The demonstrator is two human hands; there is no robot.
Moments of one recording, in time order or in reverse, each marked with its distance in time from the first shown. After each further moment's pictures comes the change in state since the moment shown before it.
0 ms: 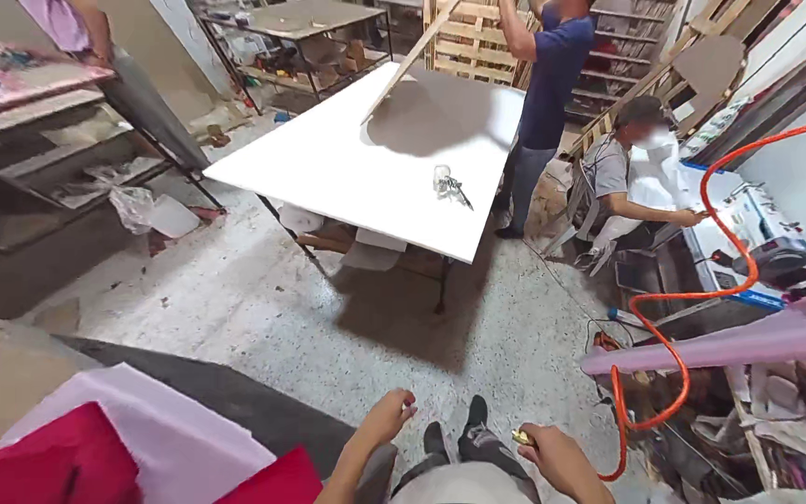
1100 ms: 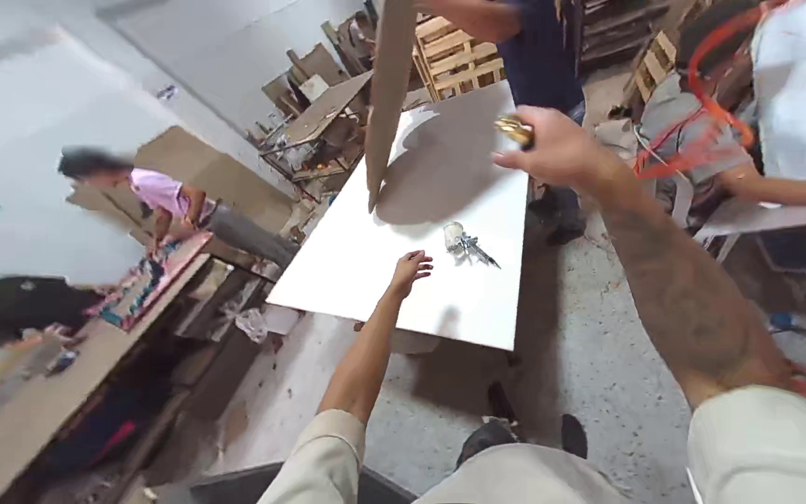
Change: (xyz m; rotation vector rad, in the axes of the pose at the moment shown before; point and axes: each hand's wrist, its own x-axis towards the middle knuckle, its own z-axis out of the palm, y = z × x) left_hand 0.404 0.210 -0.484 -0.698 0.551 0.022; right_hand 0.227 -0.041 -0.680 0.479 0.825 -0.674
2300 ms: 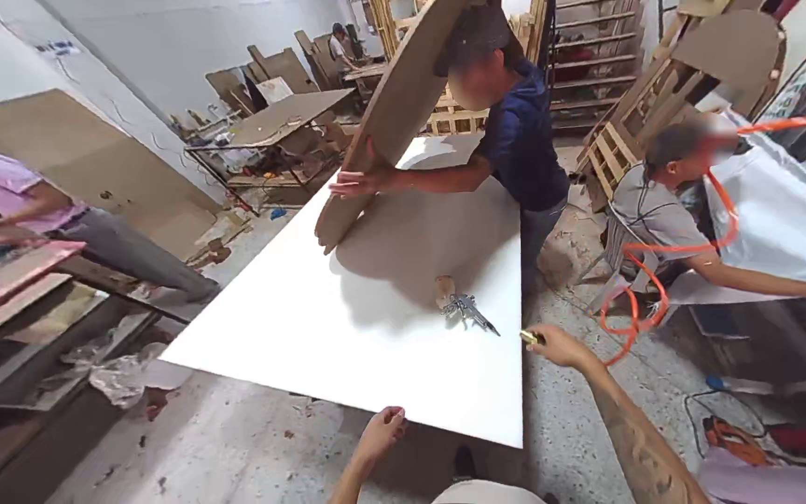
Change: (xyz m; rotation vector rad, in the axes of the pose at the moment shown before) left_hand -0.016 -0.212 -0.106 0.211 -0.197 -0.324; right_hand -0.004 0.221 0.217 -0.126 -0.462 0.466
